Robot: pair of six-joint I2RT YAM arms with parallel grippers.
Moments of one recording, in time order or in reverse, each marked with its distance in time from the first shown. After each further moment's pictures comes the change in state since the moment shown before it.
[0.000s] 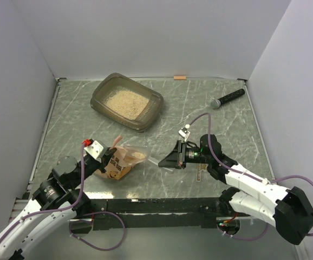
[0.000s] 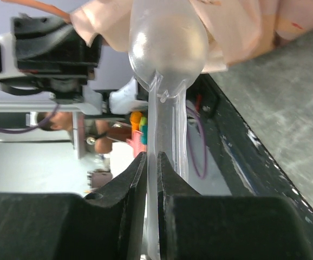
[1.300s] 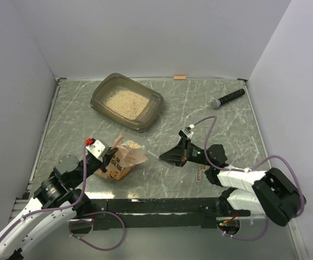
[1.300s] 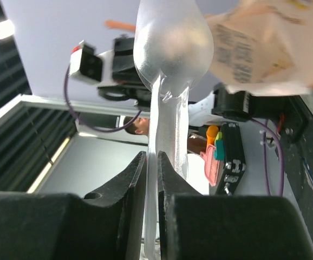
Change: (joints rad) left arm 0.000 0.024 0.000 0.011 0.011 0.000; right arm -0.034 0.259 -0.187 0.903 -0.014 0.514
